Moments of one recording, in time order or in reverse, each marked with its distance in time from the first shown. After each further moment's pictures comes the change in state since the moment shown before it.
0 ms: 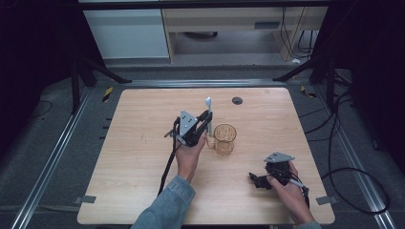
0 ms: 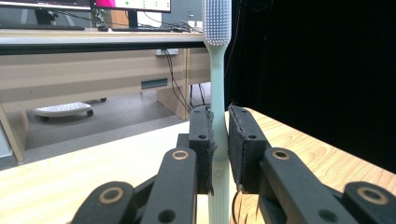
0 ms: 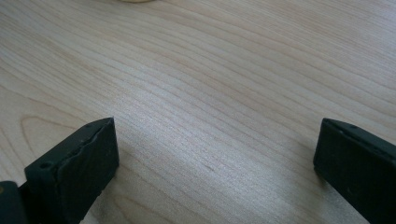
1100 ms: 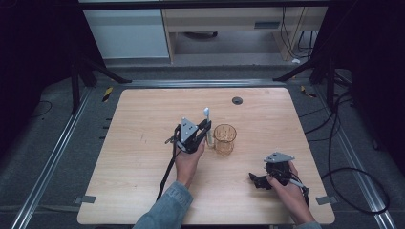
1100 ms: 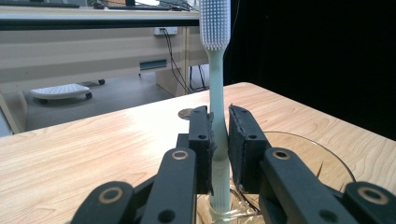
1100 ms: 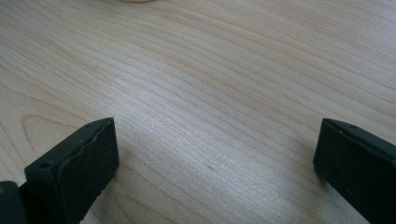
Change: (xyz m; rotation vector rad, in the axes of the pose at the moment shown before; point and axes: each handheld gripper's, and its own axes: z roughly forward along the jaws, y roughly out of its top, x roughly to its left) left arm 0.000 -0.028 -0.003 0.069 -0.004 0.000; right arm 0.000 0.000 0.000 -0.001 0.004 -0.004
